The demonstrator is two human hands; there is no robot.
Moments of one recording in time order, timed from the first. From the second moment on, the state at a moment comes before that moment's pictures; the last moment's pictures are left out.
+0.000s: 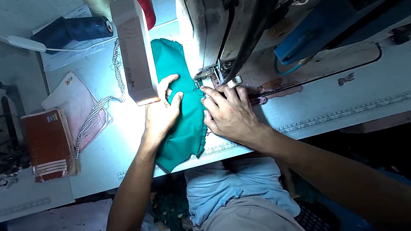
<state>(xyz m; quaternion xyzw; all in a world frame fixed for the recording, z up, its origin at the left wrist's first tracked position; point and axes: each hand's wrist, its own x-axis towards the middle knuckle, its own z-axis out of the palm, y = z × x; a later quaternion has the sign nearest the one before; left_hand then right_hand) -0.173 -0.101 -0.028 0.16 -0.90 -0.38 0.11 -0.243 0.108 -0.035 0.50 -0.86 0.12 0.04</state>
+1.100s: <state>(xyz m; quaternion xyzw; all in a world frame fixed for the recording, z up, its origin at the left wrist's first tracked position) -0.175 -0.106 -0.047 -0.11 -0.97 -0.15 0.15 -0.255 0.109 -0.030 0.51 -0.85 0.08 0.04</state>
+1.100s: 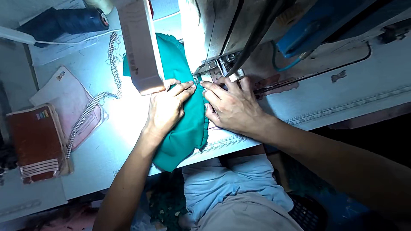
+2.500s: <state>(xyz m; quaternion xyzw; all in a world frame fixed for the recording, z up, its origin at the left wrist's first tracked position) -0.113 -0.087 -0.005 0.26 -0.89 -0.36 0.08 -0.188 0.112 -0.021 0.30 -0.88 0.35 -0.09</state>
